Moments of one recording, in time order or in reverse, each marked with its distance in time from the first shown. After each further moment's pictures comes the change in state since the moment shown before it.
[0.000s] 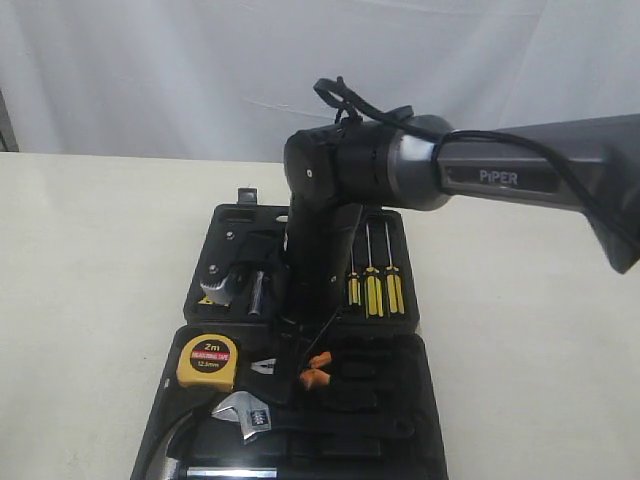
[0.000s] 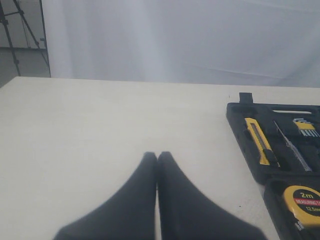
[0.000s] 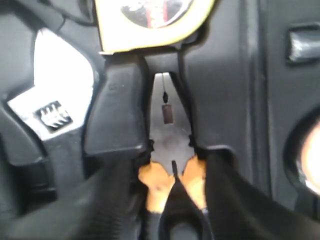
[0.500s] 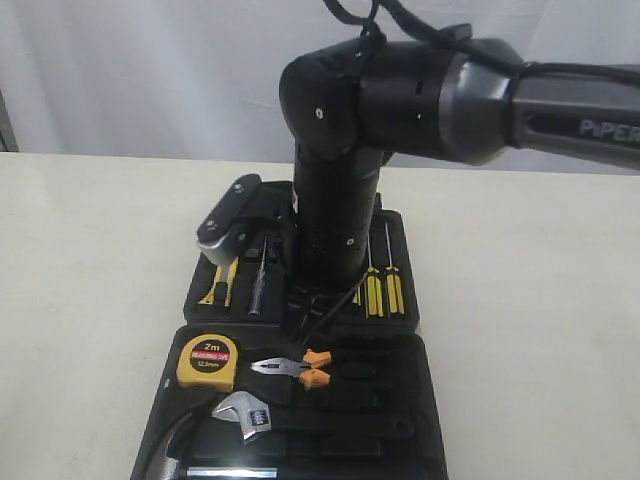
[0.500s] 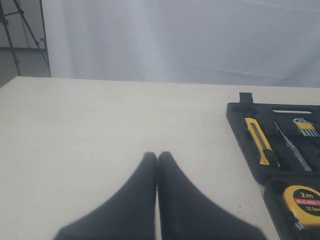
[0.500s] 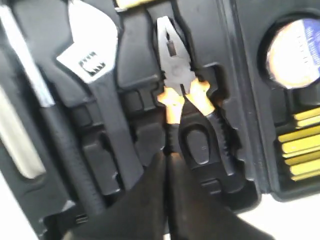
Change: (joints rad) left arm 0.000 0.000 0.000 0.000 0.000 0.000; right arm 0.067 -0.191 0.002 -0.150 0.179 0.268
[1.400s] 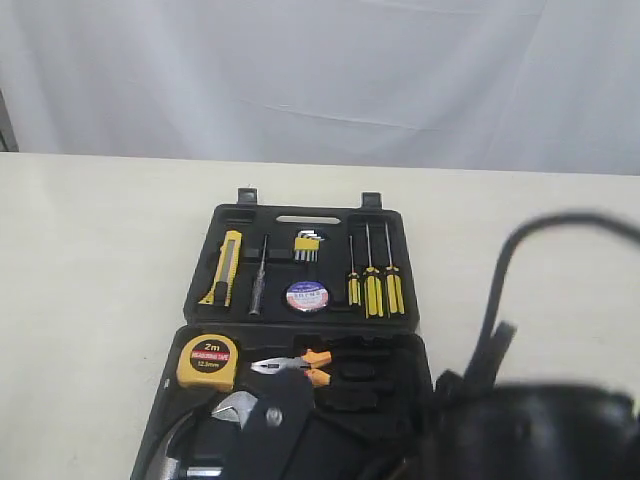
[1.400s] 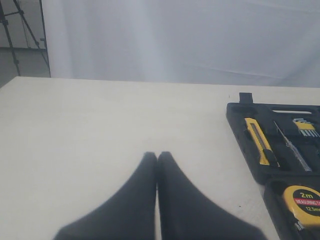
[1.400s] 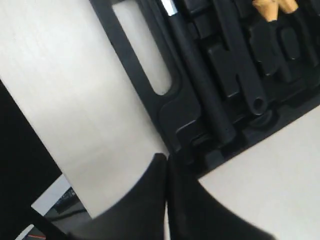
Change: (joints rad) left arm 0.000 0.000 0.000 0.000 0.000 0.000; right arm 0.592 -0.504 0.672 -0.370 -0.185 0.908
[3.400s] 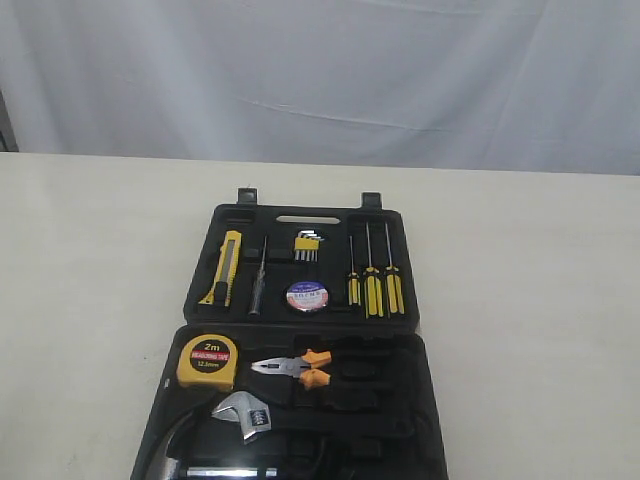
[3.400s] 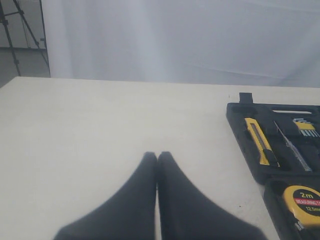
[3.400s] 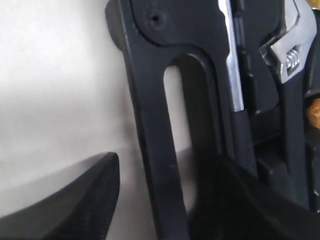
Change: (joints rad) left arm 0.000 0.000 0.000 0.000 0.000 0.000; right arm 0.087 0.381 0.168 -0.735 -0.413 0.548
